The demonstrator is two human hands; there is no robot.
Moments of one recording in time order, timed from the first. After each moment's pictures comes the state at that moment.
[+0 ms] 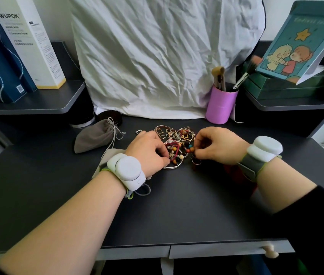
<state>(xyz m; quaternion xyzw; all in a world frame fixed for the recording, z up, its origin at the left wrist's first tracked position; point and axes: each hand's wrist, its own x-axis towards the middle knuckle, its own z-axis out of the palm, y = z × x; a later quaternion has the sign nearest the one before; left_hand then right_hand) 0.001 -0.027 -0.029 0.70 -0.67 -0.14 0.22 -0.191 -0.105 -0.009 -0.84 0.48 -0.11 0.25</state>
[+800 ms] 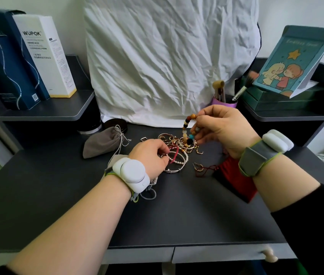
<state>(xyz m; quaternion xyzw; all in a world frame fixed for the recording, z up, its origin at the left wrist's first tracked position) 0.003 -0.020 -0.023 0.73 -0.62 -0.14 0.27 -0.169 -0.090 0.034 -0.63 0.39 -0.41 0.54</state>
